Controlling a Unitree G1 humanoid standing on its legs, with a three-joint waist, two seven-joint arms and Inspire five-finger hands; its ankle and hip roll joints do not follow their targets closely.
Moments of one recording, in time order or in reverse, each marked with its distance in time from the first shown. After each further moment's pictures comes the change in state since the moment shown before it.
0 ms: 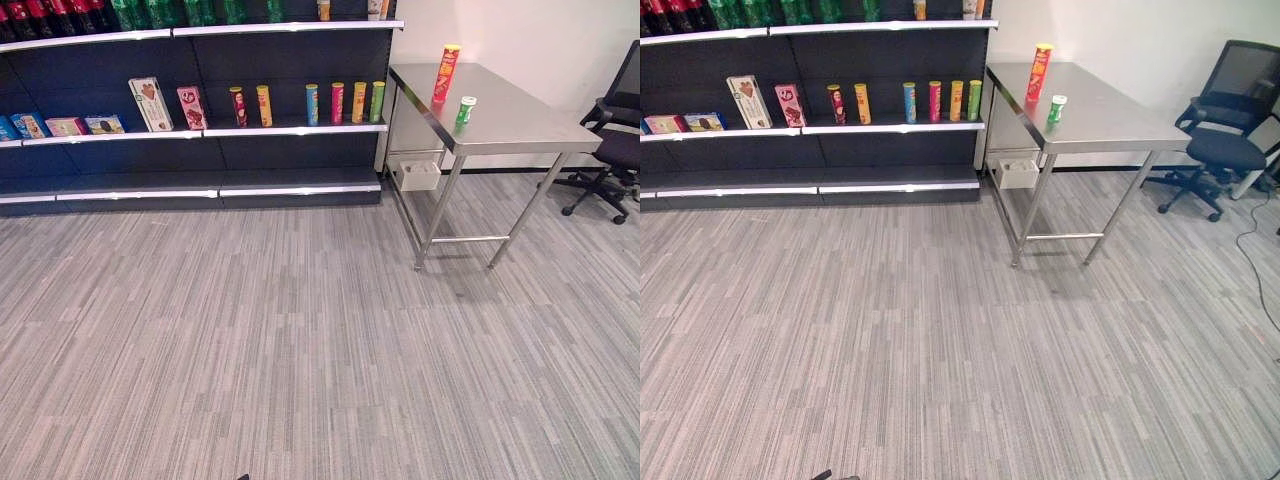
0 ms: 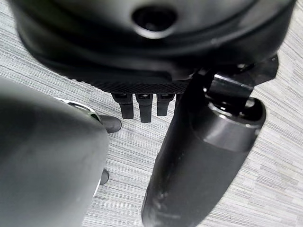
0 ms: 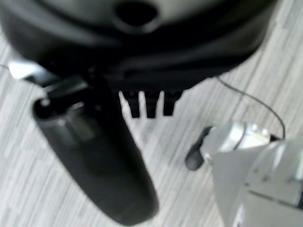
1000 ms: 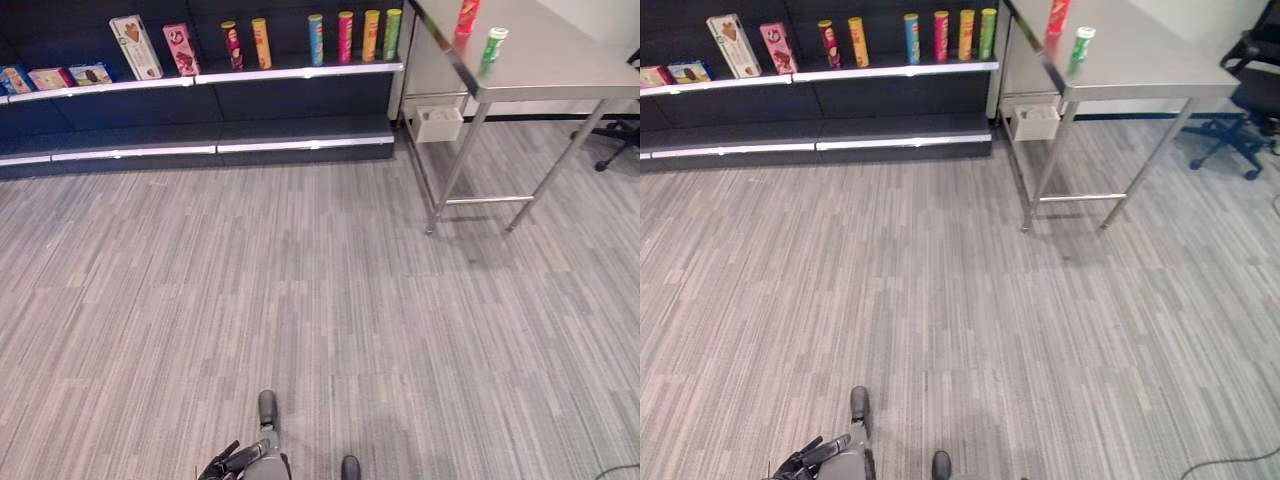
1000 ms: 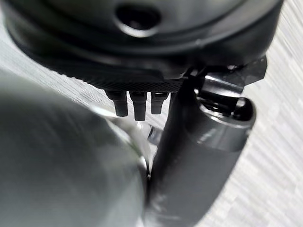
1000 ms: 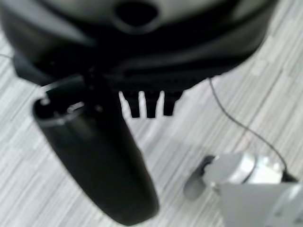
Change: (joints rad) left arm -0.032 -0.002 0.087 0.002 -0.196 -0.044 0.000; right arm -0.061 -0.061 -0.013 0.058 -0.082 -0.007 -0.004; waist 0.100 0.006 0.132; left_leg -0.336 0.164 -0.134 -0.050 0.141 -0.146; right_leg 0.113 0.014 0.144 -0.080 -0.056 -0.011
